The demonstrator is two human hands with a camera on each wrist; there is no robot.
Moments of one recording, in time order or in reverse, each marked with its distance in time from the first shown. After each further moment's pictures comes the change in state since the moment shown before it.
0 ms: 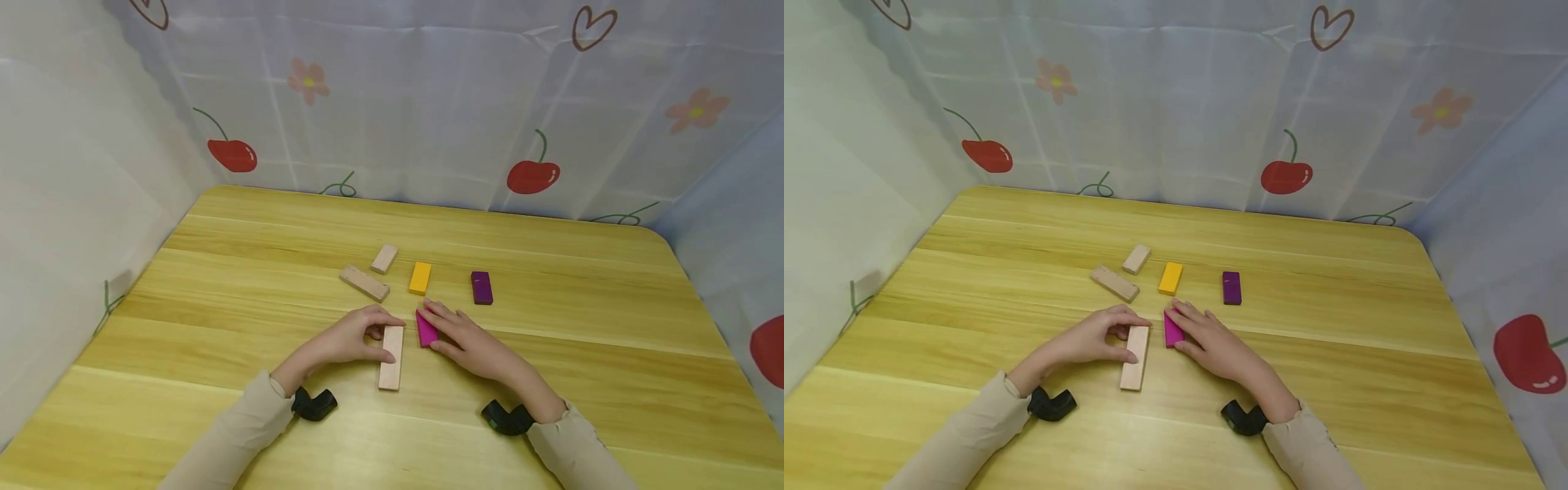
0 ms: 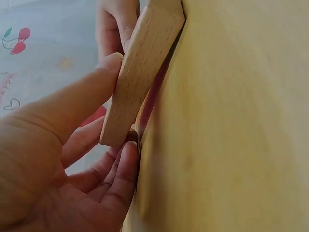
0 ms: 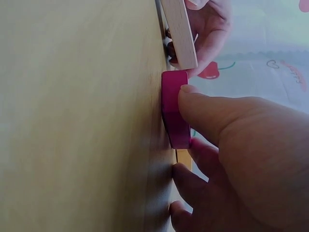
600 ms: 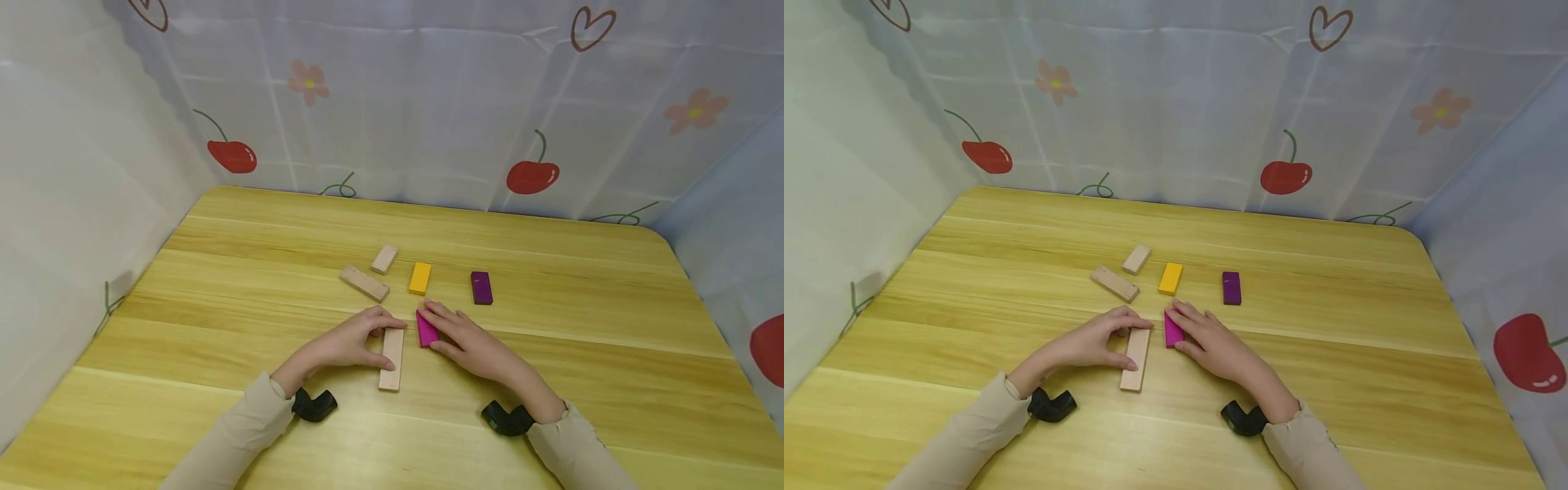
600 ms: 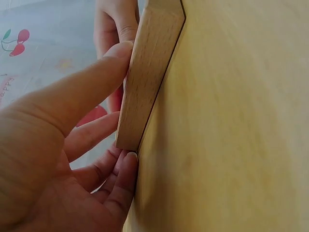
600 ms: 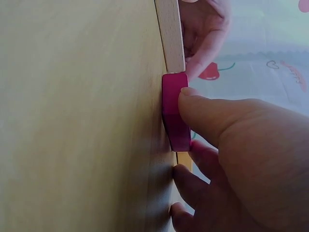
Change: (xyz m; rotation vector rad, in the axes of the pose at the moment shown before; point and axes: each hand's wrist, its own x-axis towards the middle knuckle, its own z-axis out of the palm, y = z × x) left_hand -0.002 0.002 0.000 0.149 -0.044 0.027; right_hand -0.001 0.000 0.001 -0.003 0.014 0.003
